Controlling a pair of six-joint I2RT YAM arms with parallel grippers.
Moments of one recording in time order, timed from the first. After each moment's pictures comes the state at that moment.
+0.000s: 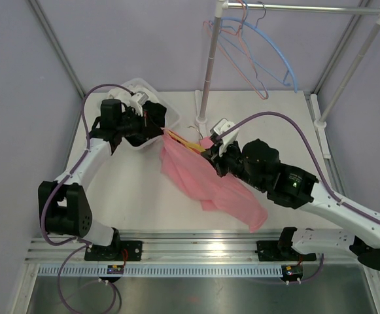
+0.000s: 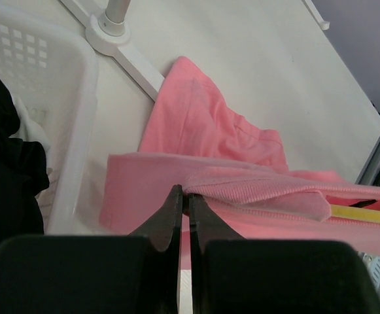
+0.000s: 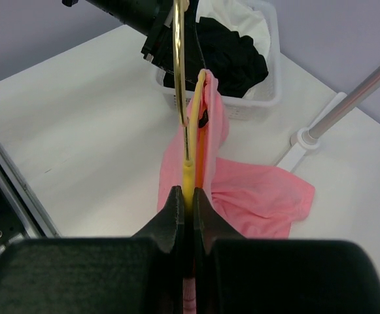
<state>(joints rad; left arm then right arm) -0.12 1.47 1.13 -0.20 0.76 -0.11 1.09 1.06 1.23 -0.38 0.26 -0.02</state>
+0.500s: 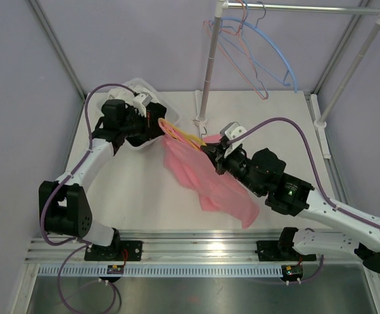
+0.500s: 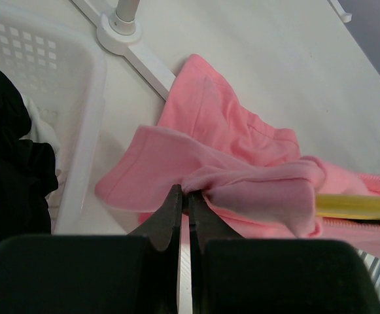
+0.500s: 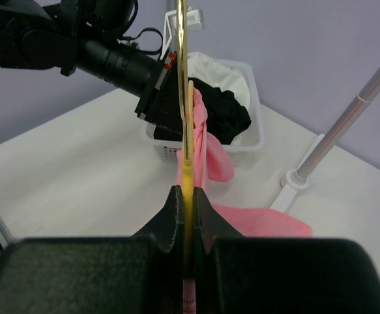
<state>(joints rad) -0.16 1.47 1.13 -0.20 0.69 -0.08 1.09 0.98 1.03 -0.03 0.32 -0.05</state>
